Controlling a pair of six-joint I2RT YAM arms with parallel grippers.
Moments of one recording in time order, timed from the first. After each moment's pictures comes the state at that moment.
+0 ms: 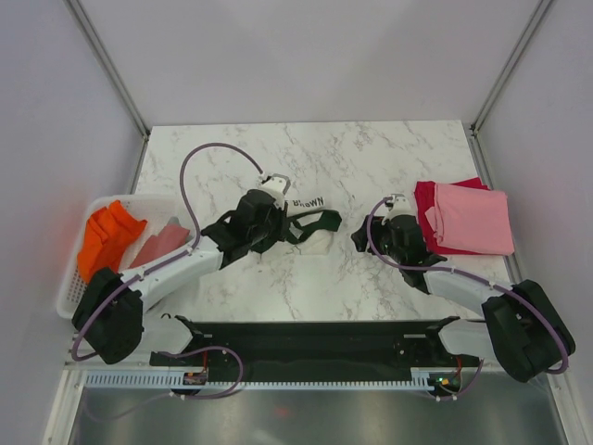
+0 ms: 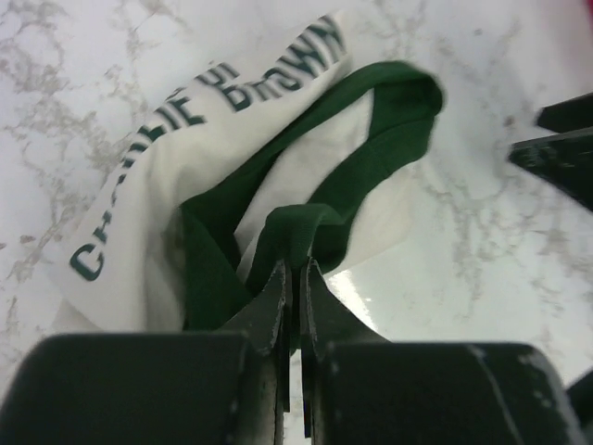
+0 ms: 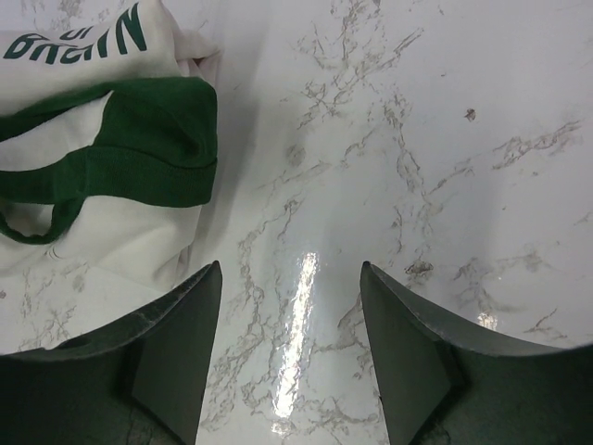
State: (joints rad) left arm -0.70 1.33 0.80 -0.07 -0.14 -0.26; right arm 0.44 1.24 0.40 0.34 0.00 0.44
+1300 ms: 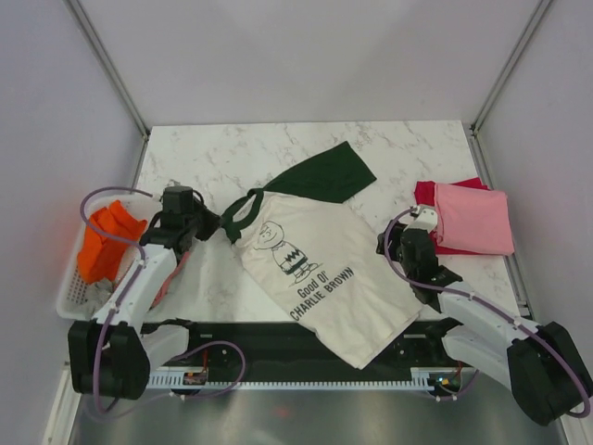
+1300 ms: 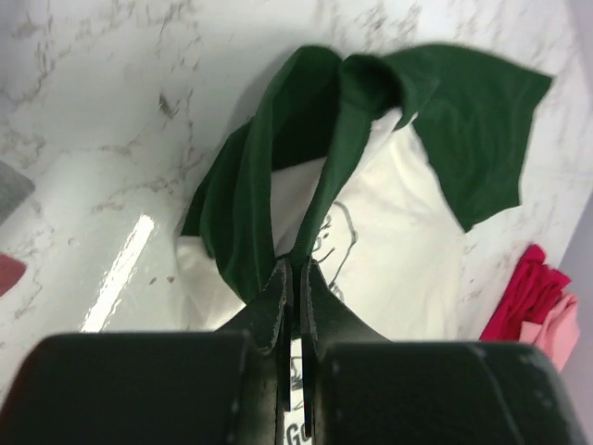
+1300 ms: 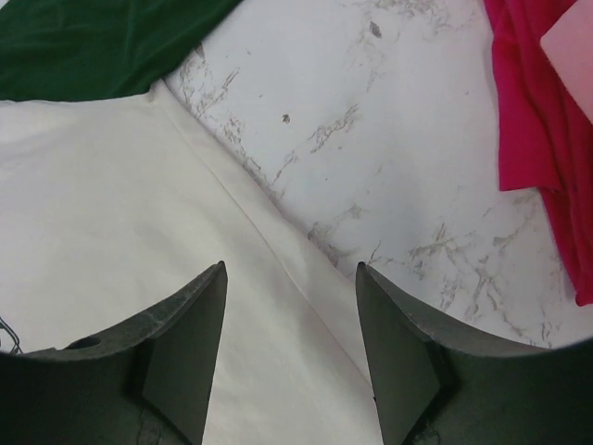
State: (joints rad) left arm -0.10 1.14 0.76 -0.38 0.04 -0.91; right arm 0.45 0.96 0.30 0.19 0.35 0.51
